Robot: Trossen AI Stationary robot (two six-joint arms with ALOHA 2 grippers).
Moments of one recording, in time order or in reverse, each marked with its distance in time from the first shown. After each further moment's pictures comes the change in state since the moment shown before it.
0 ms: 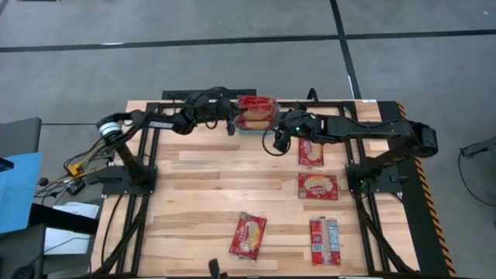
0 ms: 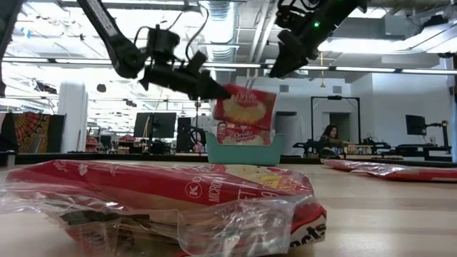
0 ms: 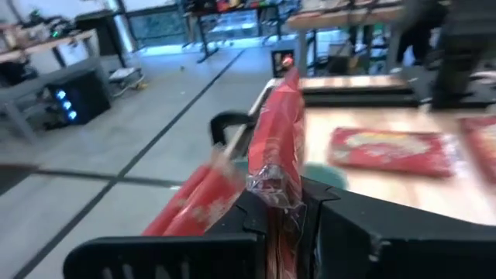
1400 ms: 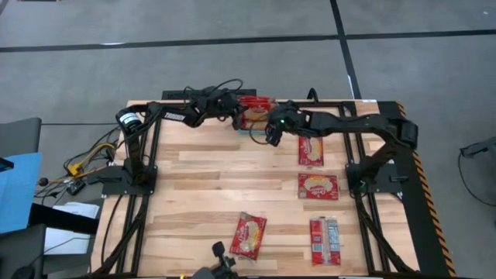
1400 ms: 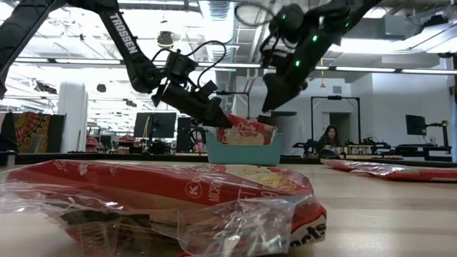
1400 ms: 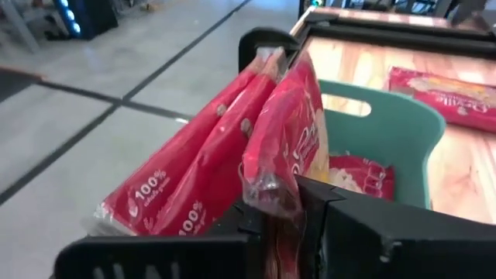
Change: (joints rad) left arm 0.066 0.203 0.156 -0.172 -0.043 -0.057; right arm -0.144 0.213 -0.001 0.109 -0.070 -0.008
